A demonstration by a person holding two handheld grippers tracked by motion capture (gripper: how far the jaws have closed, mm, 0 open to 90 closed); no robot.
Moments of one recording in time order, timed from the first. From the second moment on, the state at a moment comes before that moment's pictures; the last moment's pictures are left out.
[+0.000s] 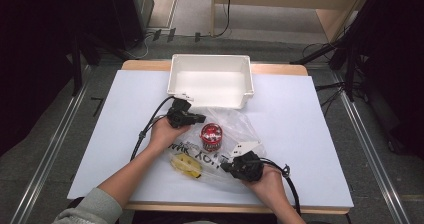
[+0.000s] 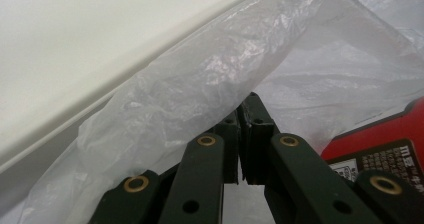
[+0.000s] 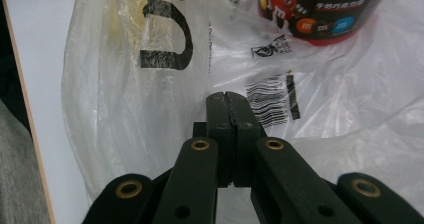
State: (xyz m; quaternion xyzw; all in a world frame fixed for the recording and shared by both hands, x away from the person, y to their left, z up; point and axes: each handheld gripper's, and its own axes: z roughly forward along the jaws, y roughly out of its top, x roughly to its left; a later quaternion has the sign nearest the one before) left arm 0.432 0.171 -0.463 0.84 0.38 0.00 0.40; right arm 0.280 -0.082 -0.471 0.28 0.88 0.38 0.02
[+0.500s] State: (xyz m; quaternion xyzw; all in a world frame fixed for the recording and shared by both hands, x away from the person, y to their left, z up) left arm 0.421 0.174 -0.438 0.83 0.36 -0.01 0.42; right arm 0.285 -0.102 -0.452 0.32 0.85 0.41 0.04
